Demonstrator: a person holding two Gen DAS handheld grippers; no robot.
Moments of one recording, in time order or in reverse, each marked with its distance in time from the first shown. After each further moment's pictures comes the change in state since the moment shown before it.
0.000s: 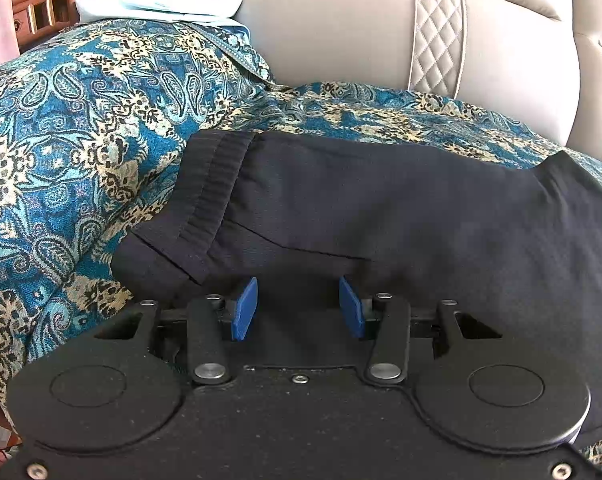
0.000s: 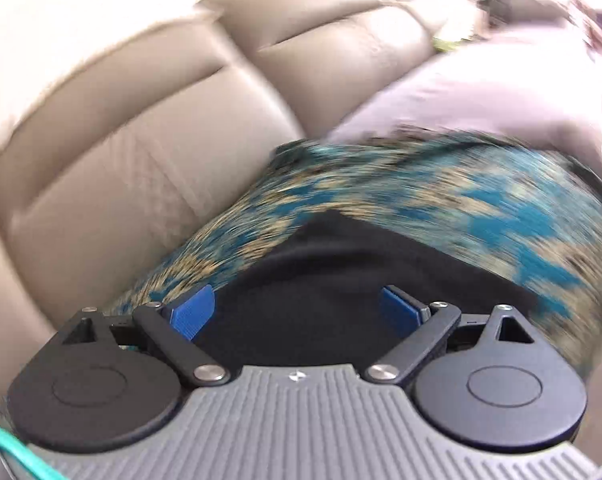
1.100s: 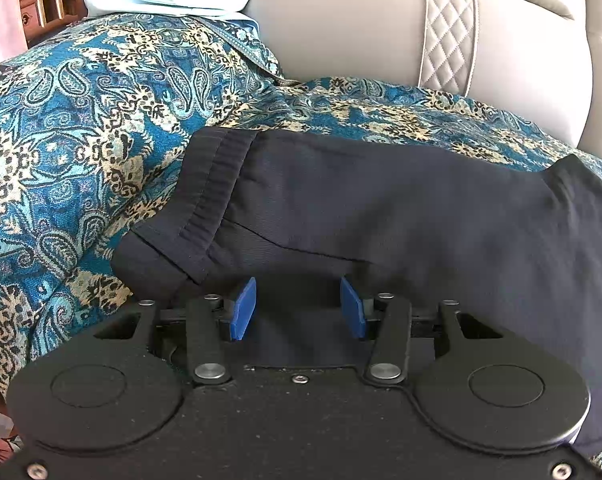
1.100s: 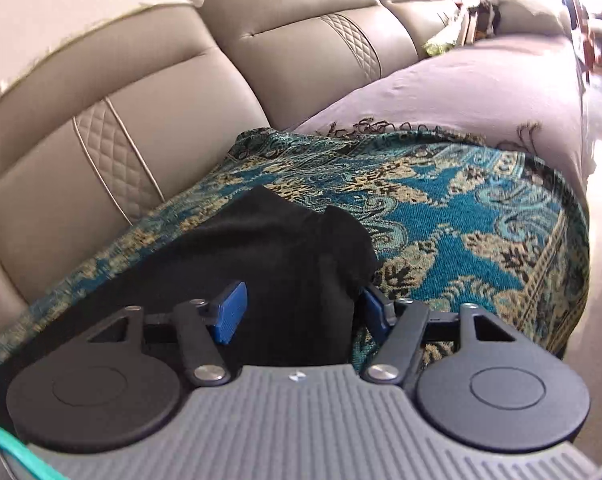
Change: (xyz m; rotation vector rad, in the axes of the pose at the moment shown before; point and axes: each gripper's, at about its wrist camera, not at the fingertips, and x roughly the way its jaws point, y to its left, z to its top) left arm 0.003 -0.001 0.004 -0.014 0.023 0.029; right arm 0.016 -0.034 -0.010 -0.164 0.005 -0.049
